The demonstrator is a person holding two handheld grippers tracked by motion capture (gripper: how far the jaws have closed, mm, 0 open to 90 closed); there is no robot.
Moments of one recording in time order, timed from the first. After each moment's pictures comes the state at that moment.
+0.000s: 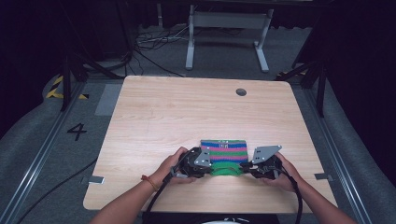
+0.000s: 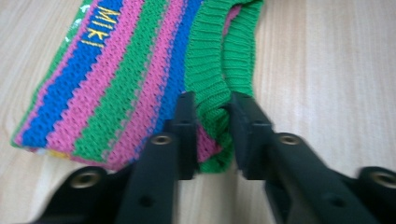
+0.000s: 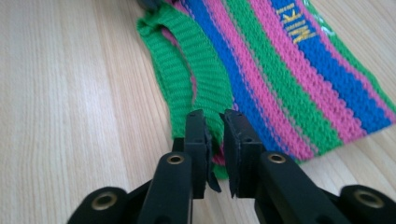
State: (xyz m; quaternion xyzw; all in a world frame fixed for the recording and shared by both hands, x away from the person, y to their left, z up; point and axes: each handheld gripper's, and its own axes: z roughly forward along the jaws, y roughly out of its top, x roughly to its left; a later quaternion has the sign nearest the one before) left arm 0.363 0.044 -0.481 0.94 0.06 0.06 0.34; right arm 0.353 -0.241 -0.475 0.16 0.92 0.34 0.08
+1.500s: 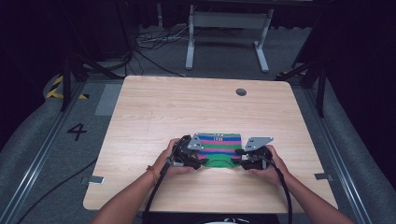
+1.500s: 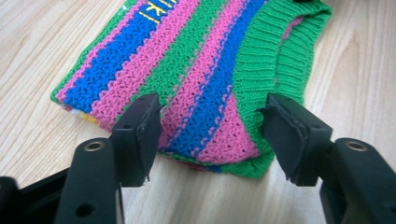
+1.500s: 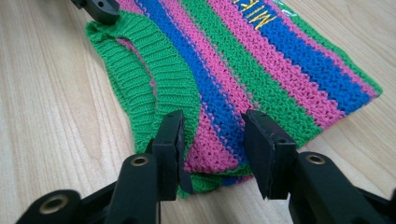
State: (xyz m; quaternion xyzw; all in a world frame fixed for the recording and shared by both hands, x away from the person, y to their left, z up) left arm 0.397 0.060 -0.490 0.92 0.17 0.08 0.35; right arm 0.385 -0.222 -0.491 0.23 0.90 0.35 0.11
